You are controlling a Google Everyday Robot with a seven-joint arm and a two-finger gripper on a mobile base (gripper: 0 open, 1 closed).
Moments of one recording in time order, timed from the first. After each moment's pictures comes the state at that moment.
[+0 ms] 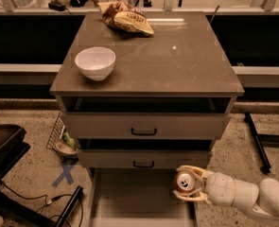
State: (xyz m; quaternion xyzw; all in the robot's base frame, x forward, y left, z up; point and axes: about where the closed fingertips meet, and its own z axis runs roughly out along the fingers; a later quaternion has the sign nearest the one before) arm 0.413 -0.141 0.608 -0.51 0.51 0.33 0.61
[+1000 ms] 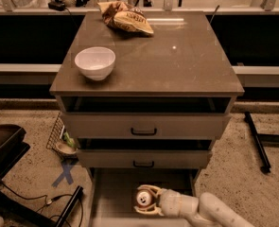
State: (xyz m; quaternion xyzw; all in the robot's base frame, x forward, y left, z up) arm 0.433 -0.021 0.427 -0.49 0.51 0.38 0.60
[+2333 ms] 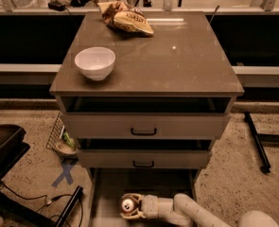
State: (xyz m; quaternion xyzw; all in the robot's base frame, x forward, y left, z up) arm 0.455 0.055 0.274 -0.50 0.48 0.44 0.57
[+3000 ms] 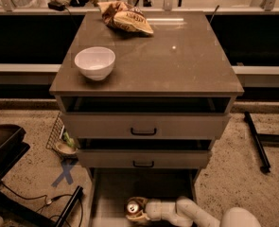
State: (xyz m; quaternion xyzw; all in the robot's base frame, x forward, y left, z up) arm 0.467 0.029 0.182 -0.48 0.56 0.45 0.50
